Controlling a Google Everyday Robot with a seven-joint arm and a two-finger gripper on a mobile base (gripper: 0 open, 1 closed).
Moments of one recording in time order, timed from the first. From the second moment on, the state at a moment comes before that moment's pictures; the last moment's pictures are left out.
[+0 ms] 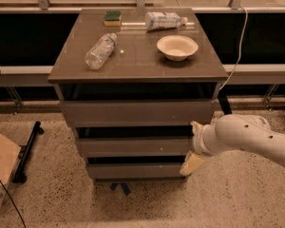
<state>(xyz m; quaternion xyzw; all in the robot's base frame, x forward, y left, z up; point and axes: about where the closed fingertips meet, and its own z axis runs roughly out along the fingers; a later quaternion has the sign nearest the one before) 0.552 -0.177 0.604 -0.57 0.77 0.01 0.27</state>
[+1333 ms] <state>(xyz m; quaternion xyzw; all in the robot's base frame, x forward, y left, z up) 0.594 -0.180 0.494 -0.52 0.82 0.04 0.25</state>
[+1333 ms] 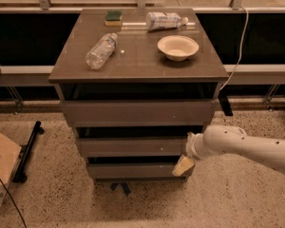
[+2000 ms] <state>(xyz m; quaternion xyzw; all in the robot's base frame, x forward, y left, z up) 0.640 -0.185 0.458 -0.50 0.82 0.06 0.25</state>
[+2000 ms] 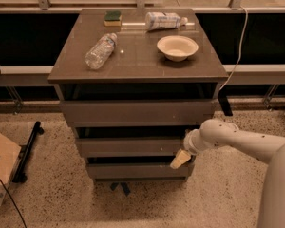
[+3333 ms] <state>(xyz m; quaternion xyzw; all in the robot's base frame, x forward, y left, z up) 0.643 -0.162 0.414 -0.55 0.80 0.14 0.20</state>
